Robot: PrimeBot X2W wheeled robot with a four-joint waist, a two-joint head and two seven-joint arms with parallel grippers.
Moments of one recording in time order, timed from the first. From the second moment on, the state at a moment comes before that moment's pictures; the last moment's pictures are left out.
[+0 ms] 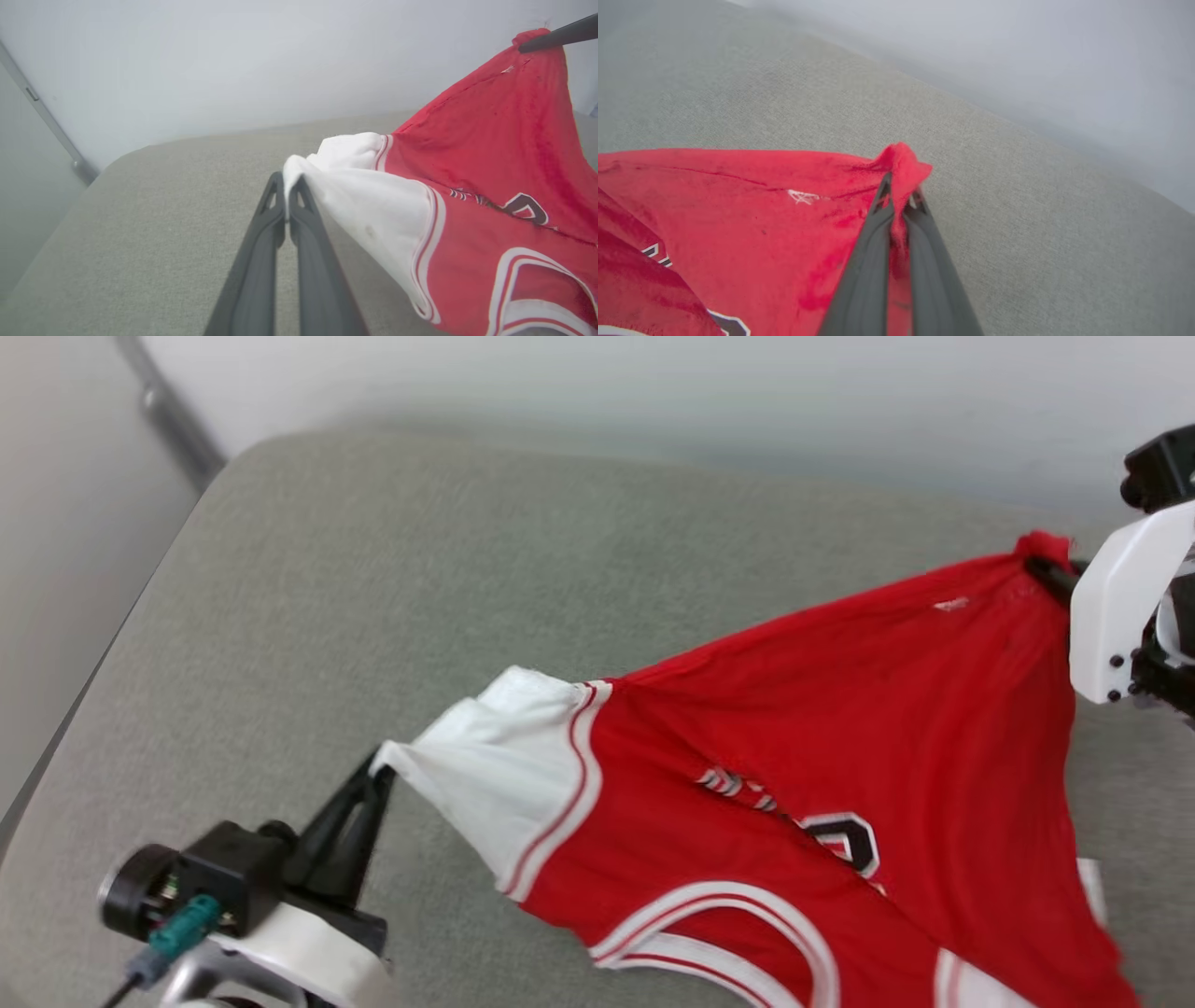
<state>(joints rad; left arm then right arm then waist) -0.07 0.61 -0.46 -0.26 -0.54 0.17 -0.10 -0.70 -0.53 0.31 0.32 0.57 0.13 0.70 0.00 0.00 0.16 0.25</state>
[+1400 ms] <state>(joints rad) -0.74 0.95 -0.07 -0.51 -0.57 0.14 0.02 -0.79 -0.49 0.05 -0.29 0.54 0.13 0.70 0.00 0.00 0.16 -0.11</state>
